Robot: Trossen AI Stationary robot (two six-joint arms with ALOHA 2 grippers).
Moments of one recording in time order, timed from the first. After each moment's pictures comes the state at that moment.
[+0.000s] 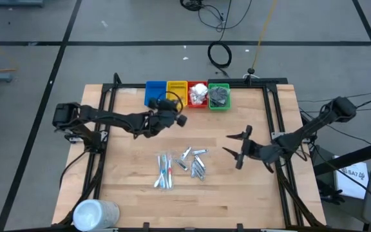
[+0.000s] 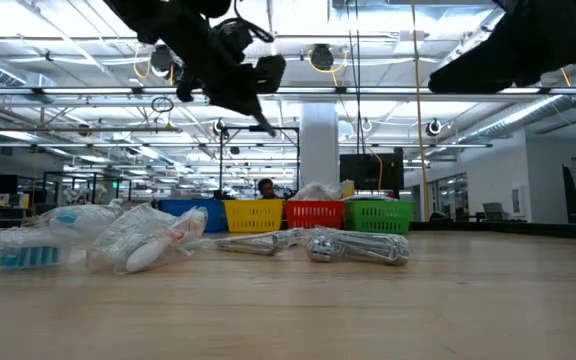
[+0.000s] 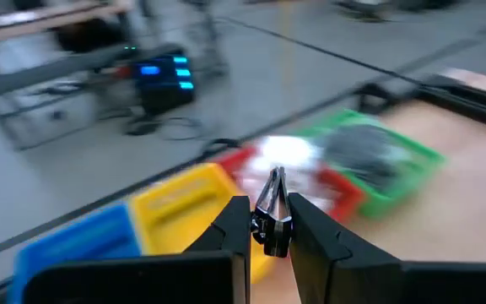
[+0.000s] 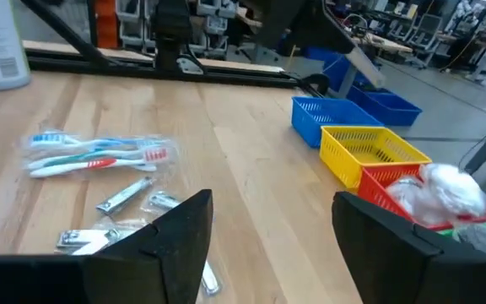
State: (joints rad) left arm 0.05 1.58 0.99 0.08 -0.91 -0.35; right arm 0.52 0.96 0.36 0.29 0.84 0.09
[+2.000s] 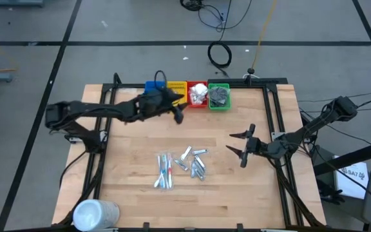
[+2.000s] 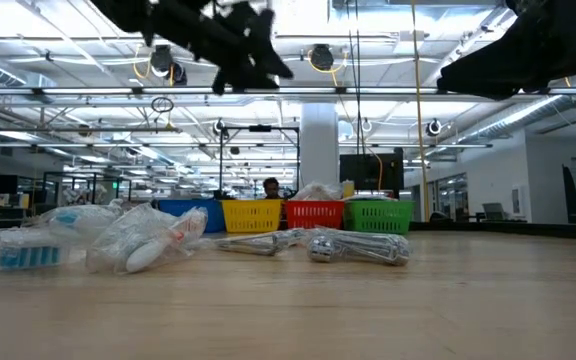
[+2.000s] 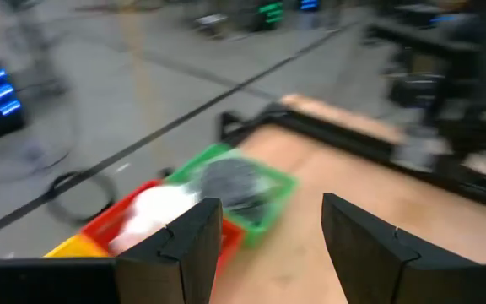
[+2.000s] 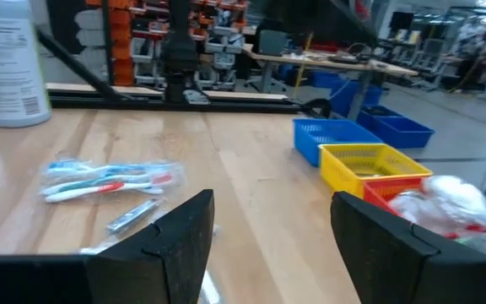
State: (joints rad) left arm 0.23 1.46 0.97 0.24 -0.23 -0.14; right arm 0.52 0.85 0.23 0.47 0.81 0.02
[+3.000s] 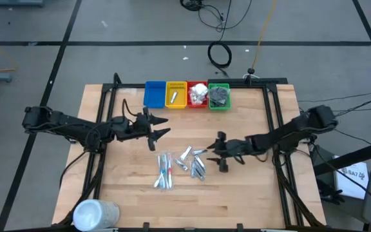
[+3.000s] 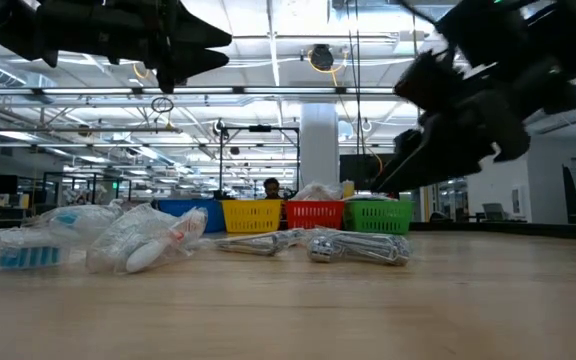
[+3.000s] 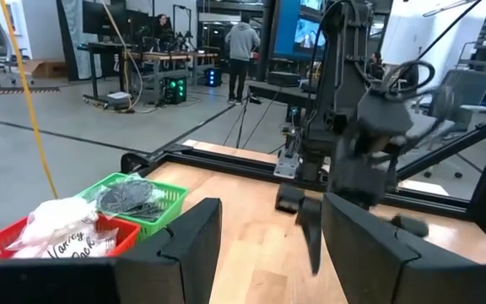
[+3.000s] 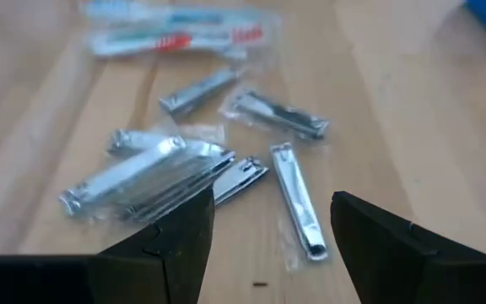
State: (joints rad) left arm -0.03 1.12 0.43 0.71 -0.23 -0.09; right arm 0.19 1.50 0.47 0.46 0.16 0.08
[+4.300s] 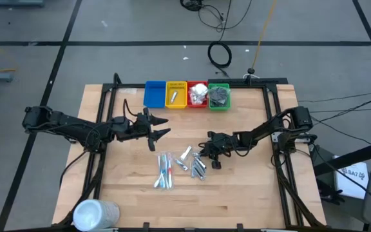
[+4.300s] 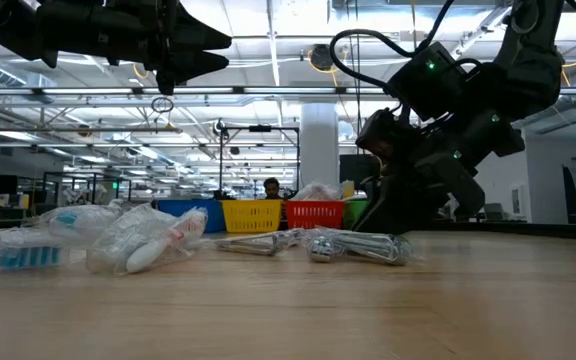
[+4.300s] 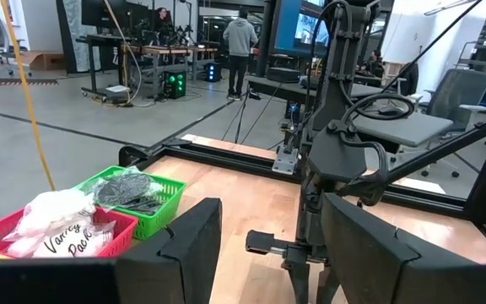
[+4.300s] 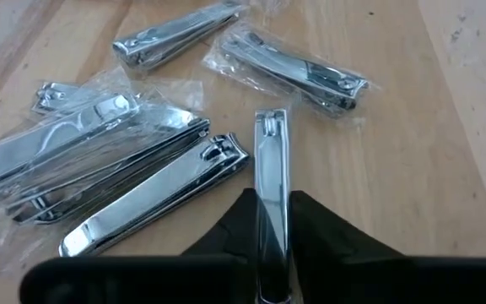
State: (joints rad) left arm -0.03 1.12 0.43 0.70 -0.23 -0.11; right arm 0.03 1.79 0.56 0.50 -0.05 -0.04
